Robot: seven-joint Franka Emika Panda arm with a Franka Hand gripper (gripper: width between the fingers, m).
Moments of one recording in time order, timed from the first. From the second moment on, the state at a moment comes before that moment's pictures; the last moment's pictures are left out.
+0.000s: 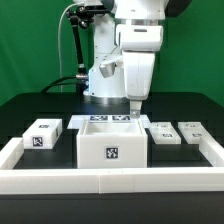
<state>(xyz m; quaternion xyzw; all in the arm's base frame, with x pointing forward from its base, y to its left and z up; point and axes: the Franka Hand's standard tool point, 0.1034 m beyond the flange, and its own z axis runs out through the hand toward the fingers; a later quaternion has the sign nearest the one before) 0.487 0.014 0.077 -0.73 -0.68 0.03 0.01</state>
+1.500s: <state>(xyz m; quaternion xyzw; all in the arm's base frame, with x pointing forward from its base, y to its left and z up) 0.441 0.002 0.029 -0.73 -0.68 0.04 0.03</state>
